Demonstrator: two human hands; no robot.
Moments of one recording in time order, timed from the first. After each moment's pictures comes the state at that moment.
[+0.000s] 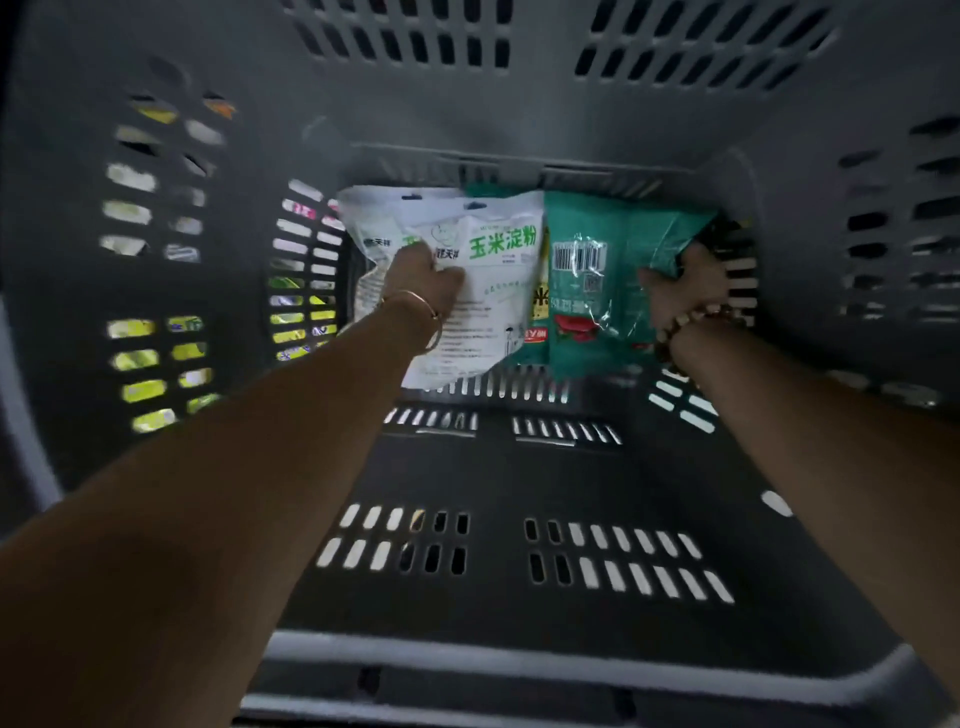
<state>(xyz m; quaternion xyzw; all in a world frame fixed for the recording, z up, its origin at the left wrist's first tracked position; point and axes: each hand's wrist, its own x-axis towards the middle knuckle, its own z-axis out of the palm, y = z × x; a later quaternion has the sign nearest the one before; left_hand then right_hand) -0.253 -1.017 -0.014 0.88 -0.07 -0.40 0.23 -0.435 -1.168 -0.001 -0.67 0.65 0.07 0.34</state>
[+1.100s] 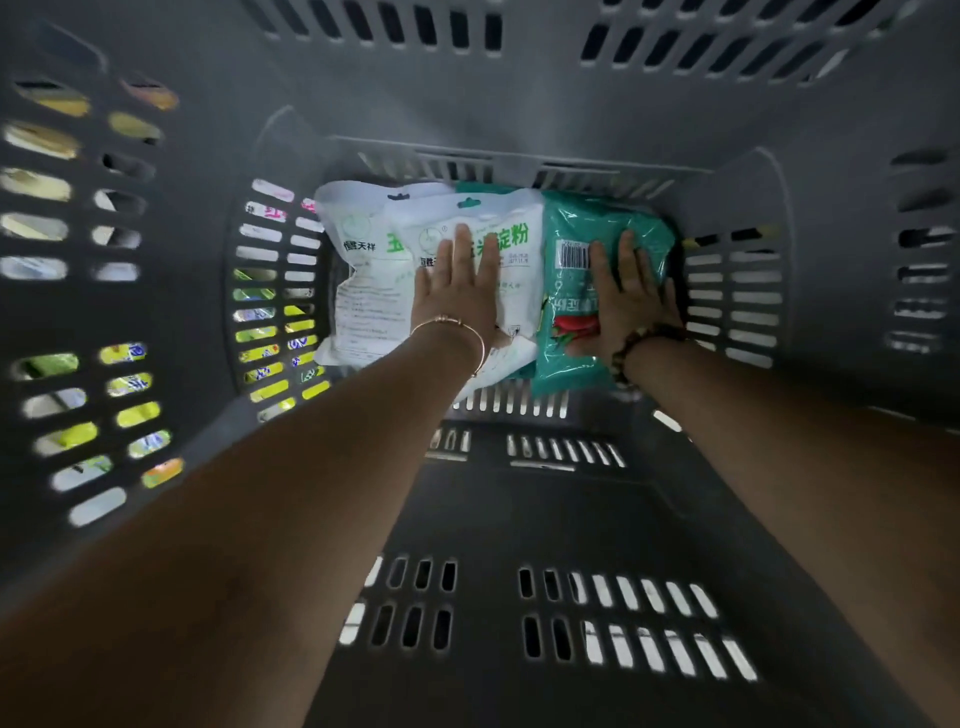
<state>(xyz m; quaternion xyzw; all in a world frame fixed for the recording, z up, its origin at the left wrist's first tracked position) -0.285 -1.033 -0.047 0.82 -0.41 -0.39 -0.13 -0.429 -1.155 -0.058 -0.82 0.37 0.36 0.24</state>
